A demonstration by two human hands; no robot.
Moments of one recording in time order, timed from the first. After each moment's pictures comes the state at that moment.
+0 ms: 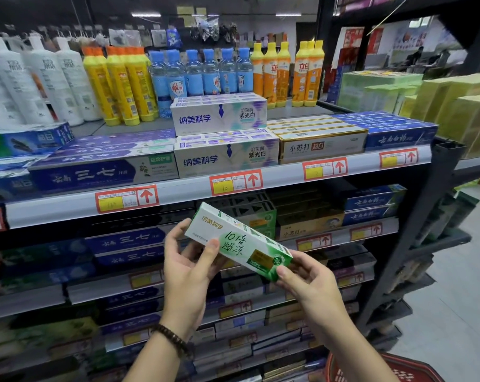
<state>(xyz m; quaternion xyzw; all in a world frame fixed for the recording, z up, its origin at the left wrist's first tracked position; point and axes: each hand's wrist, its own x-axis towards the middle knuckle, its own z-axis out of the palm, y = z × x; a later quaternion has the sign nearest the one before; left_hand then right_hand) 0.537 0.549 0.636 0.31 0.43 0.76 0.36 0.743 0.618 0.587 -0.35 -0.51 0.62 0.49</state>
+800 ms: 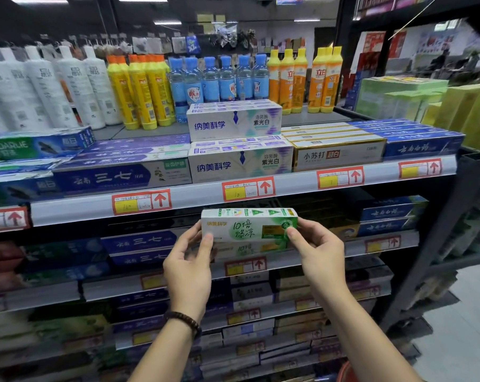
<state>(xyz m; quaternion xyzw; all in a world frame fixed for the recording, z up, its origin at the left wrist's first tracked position) 0.519 0.572 0.626 0.29 0.58 0.74 0.18 0.714 0.676 0.621 -0.37 -0.53 0.50 0.57</state>
